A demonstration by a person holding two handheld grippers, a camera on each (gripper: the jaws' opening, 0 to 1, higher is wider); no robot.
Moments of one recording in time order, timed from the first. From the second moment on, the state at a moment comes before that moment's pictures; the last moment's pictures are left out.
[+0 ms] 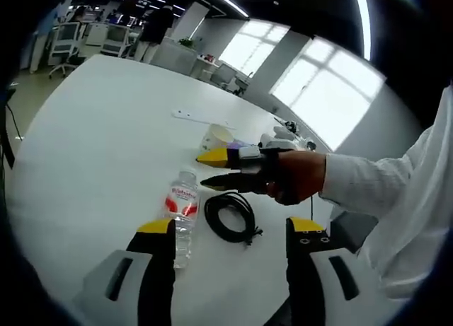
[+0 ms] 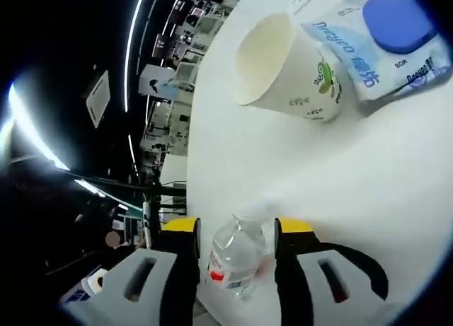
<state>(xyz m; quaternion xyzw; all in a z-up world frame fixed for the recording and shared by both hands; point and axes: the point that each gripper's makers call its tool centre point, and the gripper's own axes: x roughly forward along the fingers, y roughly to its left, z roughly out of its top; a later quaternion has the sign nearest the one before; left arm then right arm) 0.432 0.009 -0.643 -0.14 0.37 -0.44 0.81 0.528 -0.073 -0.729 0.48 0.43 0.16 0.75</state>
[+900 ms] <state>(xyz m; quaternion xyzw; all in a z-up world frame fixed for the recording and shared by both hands) 0.433 0.015 -0.658 -0.17 0.36 -0.43 0.81 0.541 -0.063 -0.750 0.50 0.43 0.14 0.73</state>
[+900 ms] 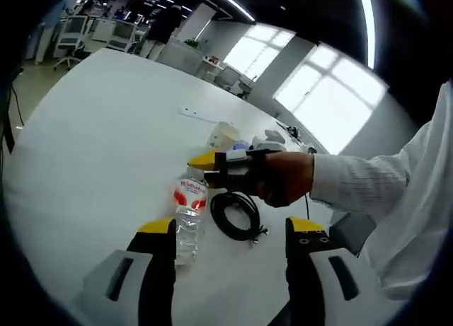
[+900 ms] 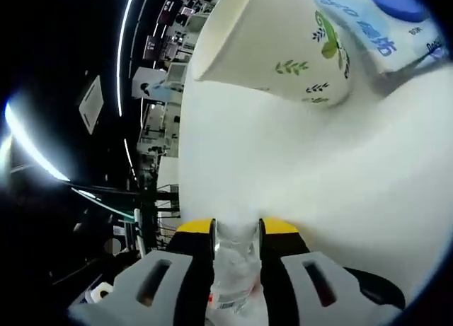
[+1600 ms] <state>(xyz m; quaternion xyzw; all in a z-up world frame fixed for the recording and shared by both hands) 0.436 0.029 -0.652 -0.17 0.35 -0.42 0.82 0.538 -0.055 -0.716 0.45 0.41 0.18 0.78</state>
